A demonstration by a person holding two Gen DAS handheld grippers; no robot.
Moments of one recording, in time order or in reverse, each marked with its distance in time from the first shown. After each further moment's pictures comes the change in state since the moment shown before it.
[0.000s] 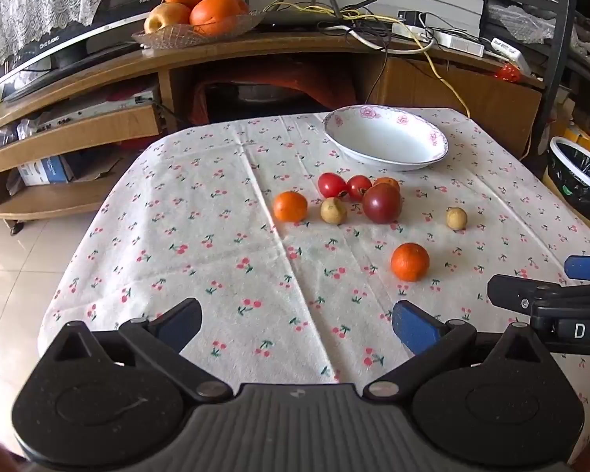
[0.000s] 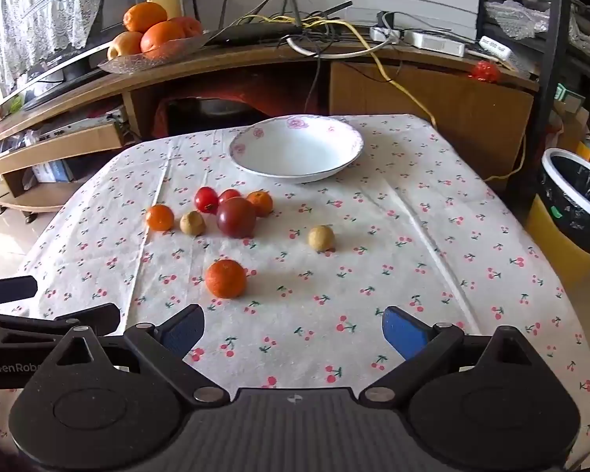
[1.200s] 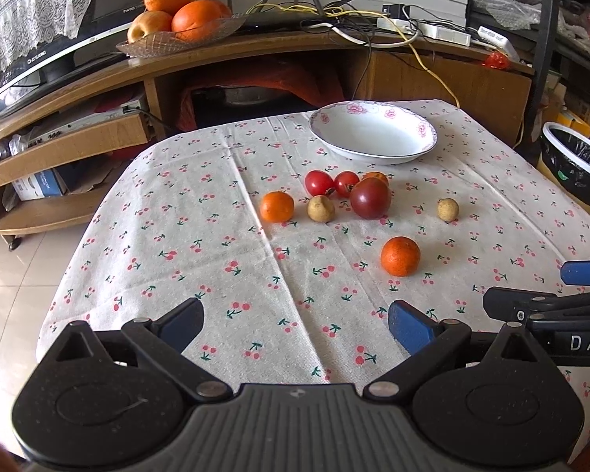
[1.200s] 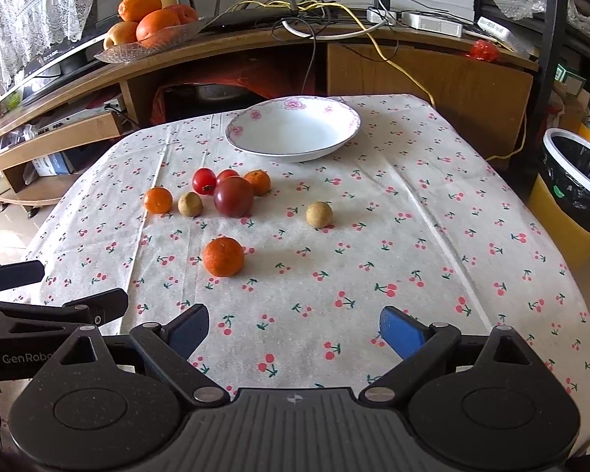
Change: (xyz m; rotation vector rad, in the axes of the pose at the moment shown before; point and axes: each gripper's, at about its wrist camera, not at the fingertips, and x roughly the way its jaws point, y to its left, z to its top) left arm -0.006 -0.007 -0.005 0.047 -0.027 -0.005; right arm -0.001 0.001 -0.010 0.022 0.024 0.013
